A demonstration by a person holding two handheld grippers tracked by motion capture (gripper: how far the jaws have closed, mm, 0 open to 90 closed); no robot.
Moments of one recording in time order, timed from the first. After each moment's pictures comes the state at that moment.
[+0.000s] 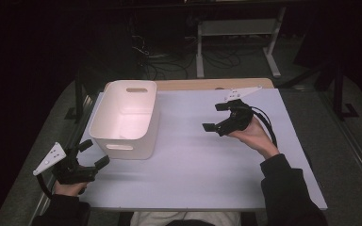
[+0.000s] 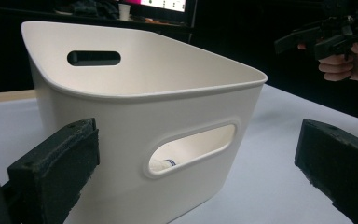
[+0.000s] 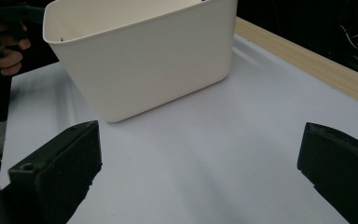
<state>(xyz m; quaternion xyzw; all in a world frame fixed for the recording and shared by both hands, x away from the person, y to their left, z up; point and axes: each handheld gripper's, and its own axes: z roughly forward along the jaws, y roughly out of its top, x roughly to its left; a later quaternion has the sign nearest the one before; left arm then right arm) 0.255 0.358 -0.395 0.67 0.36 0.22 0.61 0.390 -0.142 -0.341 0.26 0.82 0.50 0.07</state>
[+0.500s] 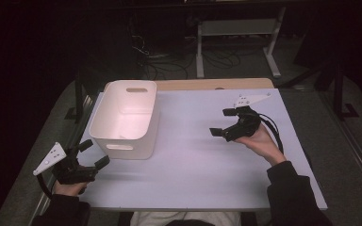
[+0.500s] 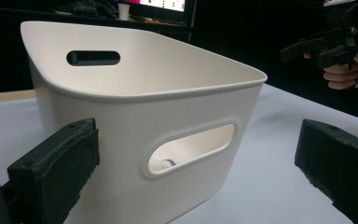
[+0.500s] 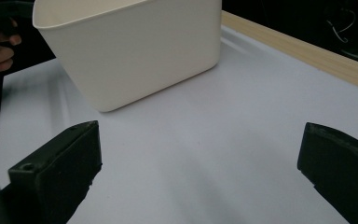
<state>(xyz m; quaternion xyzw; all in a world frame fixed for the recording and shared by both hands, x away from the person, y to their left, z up) 0.255 0.358 -0.395 0.67 0.36 0.22 0.61 0.379 -0.163 -0.358 0.28 0.81 0.51 0.07</state>
